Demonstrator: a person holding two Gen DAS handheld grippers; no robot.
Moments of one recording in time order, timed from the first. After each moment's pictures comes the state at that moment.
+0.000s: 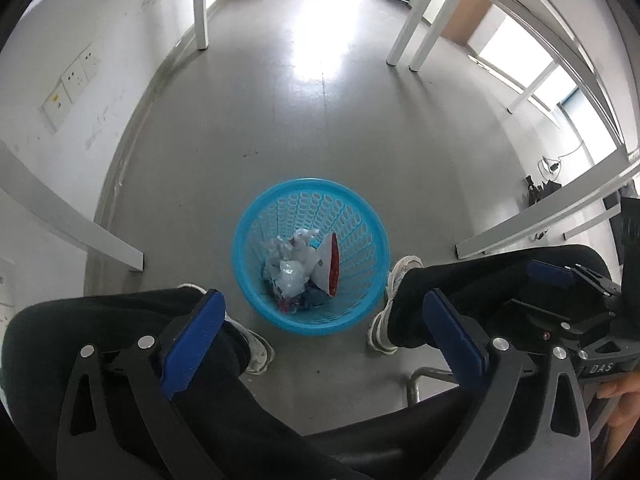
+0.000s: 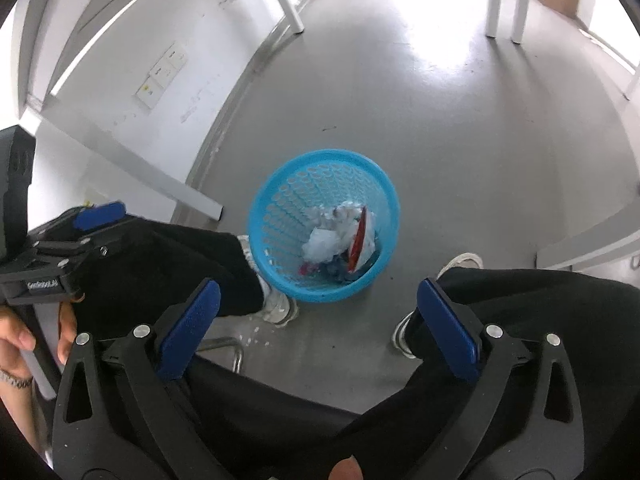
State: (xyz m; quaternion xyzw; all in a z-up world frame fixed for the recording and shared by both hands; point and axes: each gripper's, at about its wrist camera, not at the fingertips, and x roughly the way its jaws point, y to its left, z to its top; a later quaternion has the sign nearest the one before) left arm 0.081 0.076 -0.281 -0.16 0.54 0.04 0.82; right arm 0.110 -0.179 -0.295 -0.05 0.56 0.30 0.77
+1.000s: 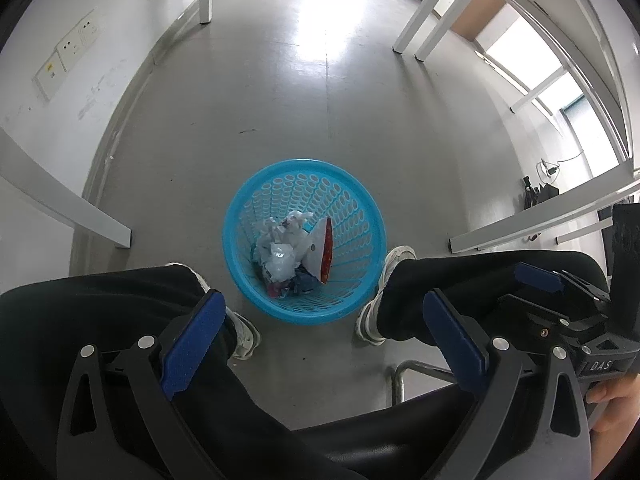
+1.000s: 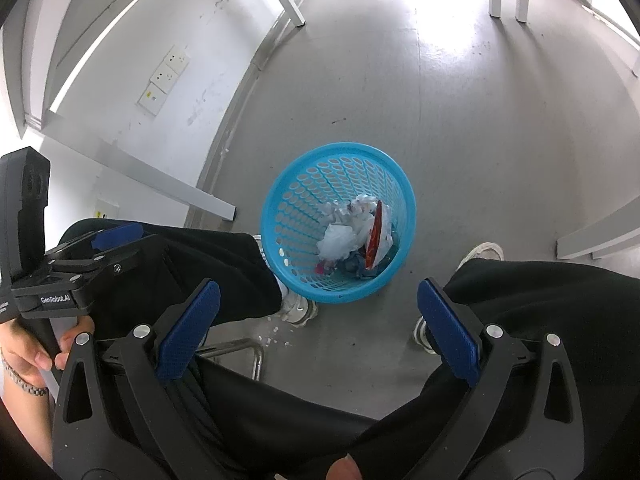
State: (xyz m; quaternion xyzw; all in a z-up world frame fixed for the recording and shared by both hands) left arm 0.085 0.084 -0.296 -0.20 0.56 0.03 0.80; right arm 0.120 -0.173 -0.311 -0.01 0.58 0.32 0.75
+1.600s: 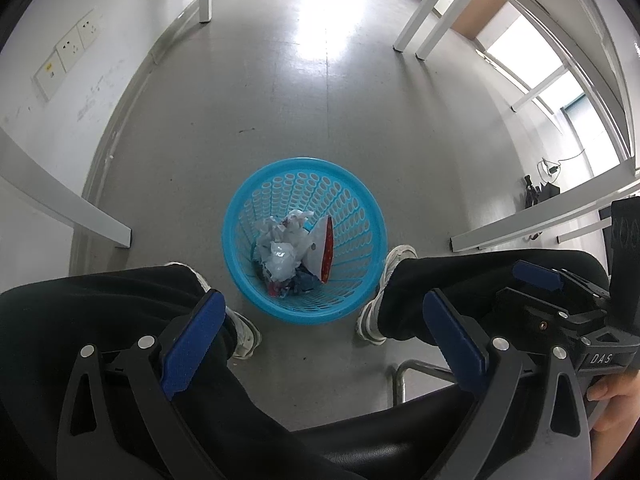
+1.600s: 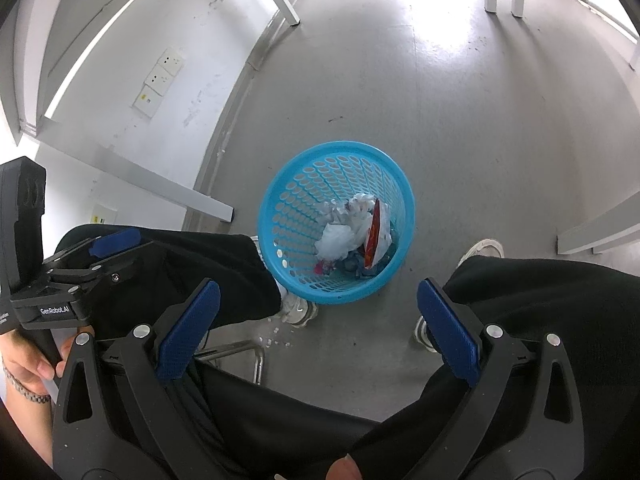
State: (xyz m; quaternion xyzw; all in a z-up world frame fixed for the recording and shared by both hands) left arm 0.085 0.082 -0.296 -0.20 0.56 0.03 0.80; right arm 0.126 -0.176 -0.315 0.00 0.59 0.31 0.75
